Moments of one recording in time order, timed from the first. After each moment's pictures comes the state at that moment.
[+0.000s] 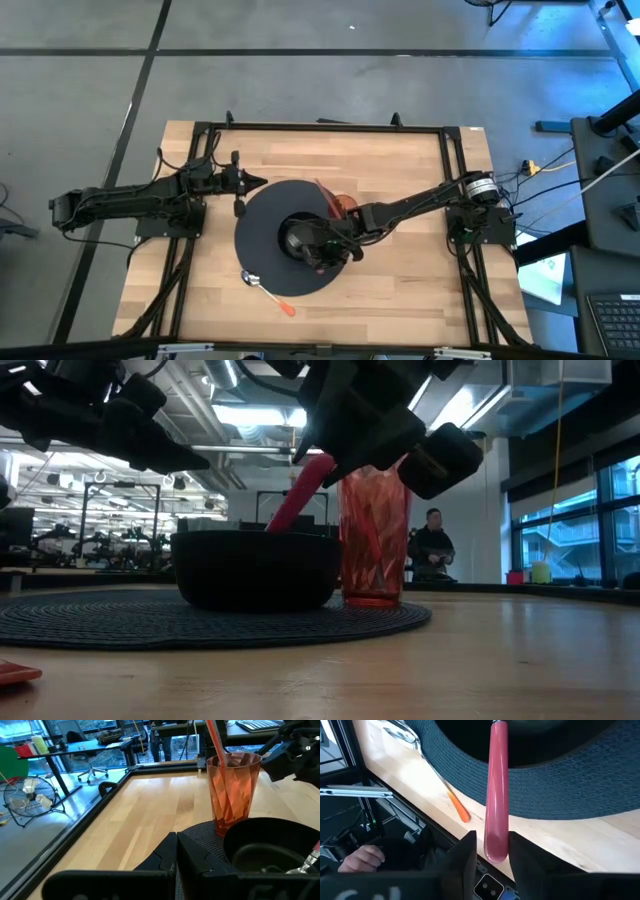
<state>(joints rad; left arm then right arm) 0.34 0.56 0.20 0.18 0.11 0.15 0.22 1.90 1.44 -0.42 -0.29 1.53</state>
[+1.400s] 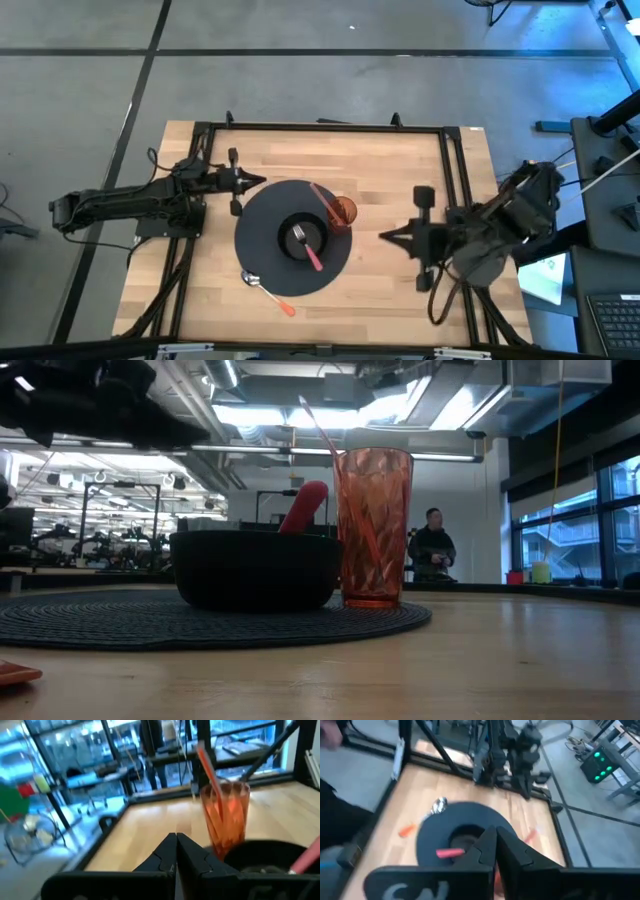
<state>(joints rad) 0.34 0.52 0.20 0.27 0.16 0.23 0.71 1.57 2.11 -1.20 0.77 0.14</state>
